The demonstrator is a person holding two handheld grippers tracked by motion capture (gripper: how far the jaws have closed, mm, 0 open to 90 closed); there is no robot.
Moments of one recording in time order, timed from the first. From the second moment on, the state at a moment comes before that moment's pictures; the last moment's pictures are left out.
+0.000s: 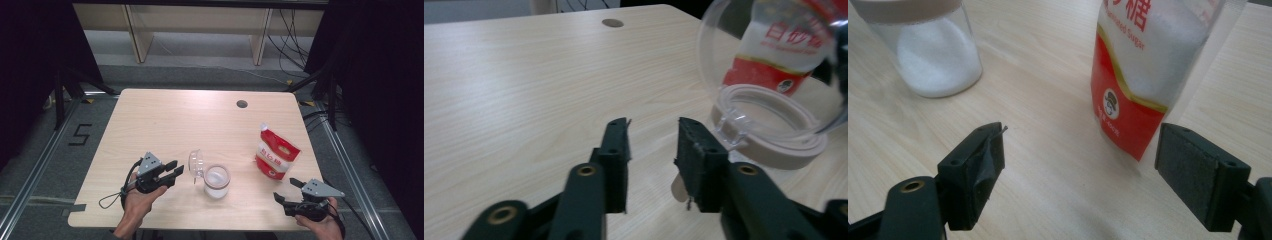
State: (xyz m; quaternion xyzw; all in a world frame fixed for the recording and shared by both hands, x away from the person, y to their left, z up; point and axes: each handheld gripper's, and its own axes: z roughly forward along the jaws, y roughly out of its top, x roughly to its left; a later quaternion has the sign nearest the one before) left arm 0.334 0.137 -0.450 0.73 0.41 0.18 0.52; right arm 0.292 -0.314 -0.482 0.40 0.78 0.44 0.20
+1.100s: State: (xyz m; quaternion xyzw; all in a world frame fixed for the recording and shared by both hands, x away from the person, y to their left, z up) left arm 0.329 0.113 -0.430 0.76 0.34 0.18 0.53; right arm 0.295 -0.310 -0.483 0.39 0.78 0.44 0.20
